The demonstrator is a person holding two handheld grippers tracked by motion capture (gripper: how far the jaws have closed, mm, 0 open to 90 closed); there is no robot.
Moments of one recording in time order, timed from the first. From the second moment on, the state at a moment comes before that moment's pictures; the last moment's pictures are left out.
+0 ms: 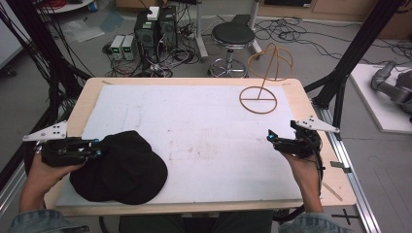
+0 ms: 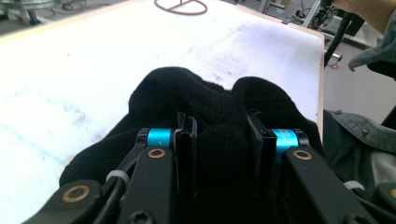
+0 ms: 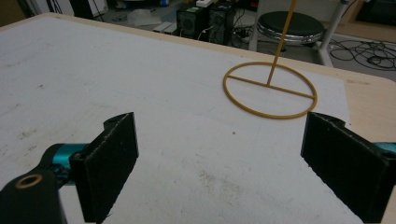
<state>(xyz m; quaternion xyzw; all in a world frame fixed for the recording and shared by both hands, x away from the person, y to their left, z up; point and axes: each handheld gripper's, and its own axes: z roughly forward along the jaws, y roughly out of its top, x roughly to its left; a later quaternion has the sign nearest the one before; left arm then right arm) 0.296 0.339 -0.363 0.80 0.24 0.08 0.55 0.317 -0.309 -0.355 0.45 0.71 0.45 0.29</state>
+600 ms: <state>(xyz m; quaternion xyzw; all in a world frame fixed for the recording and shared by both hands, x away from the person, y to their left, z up) 0.318 0.307 -0.322 0.80 0.22 0.11 0.55 0.307 -0.322 -0.349 0.46 0.69 0.46 0.30</state>
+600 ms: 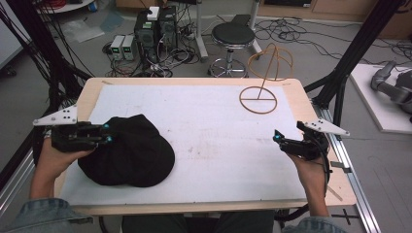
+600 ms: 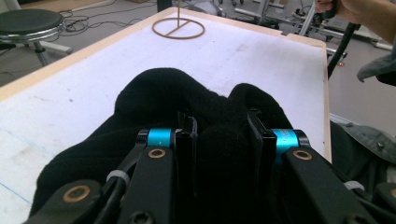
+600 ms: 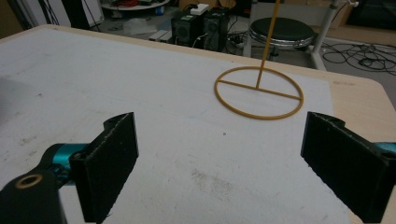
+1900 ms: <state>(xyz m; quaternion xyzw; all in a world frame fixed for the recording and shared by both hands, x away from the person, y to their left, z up) 0.406 0.214 -0.212 0.79 0.17 0.12 0.57 0.303 -0.335 -0.349 0.46 0.68 0.48 0.31</state>
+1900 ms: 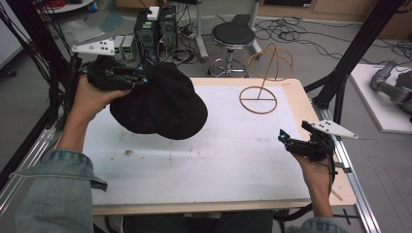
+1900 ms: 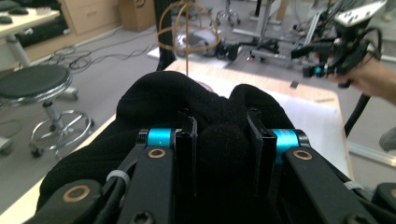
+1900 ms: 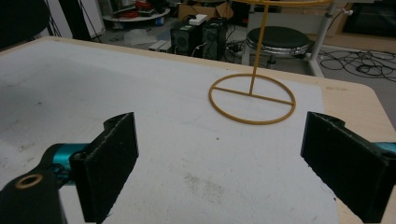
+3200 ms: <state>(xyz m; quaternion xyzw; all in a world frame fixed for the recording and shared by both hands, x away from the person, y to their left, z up) 0.483 0.144 -0.147 0.76 0.11 0.17 0.62 0.303 -0.339 -0.355 0.46 0.69 0.48 0.30</state>
